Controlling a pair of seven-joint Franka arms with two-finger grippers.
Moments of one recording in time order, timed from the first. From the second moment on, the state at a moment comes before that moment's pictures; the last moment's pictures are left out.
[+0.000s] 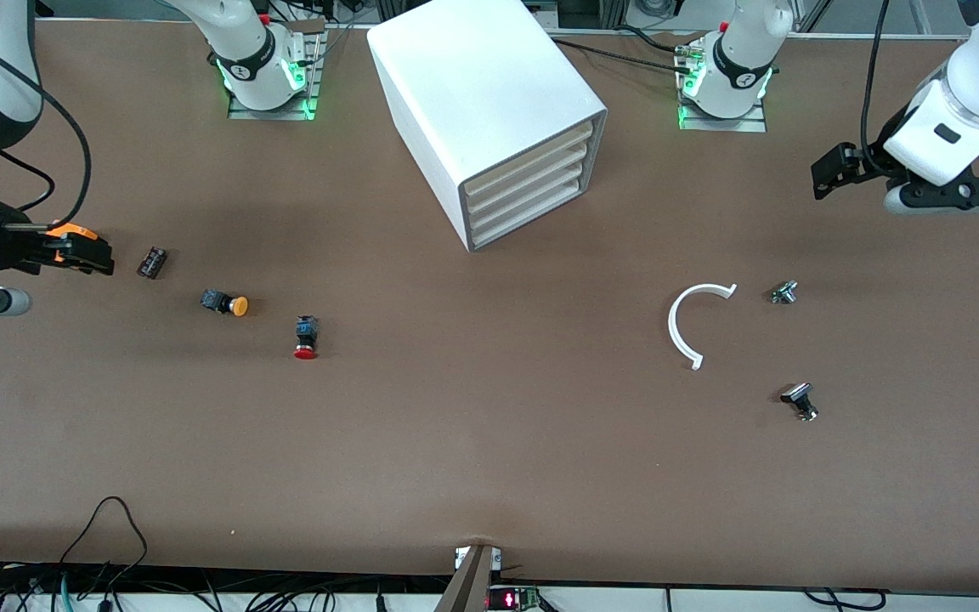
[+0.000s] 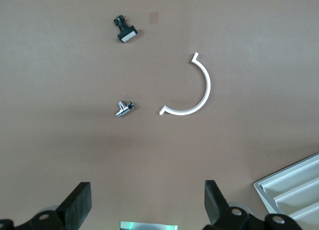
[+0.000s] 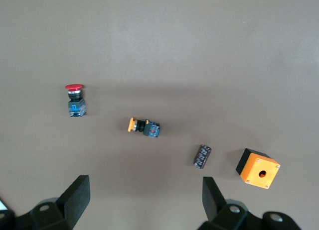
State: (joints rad) left arm 0.02 -0.13 -0.12 -1.80 0.01 1.59 -0.15; right arm 0.17 0.25 -0.21 -1.43 -0.02 1.58 -0.05
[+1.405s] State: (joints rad) left arm 0.07 -0.07 -0.11 -1.74 0.00 1.62 -0.15; right arm 0.18 0.16 -0.21 -1.52 -0.02 1.58 -0.04
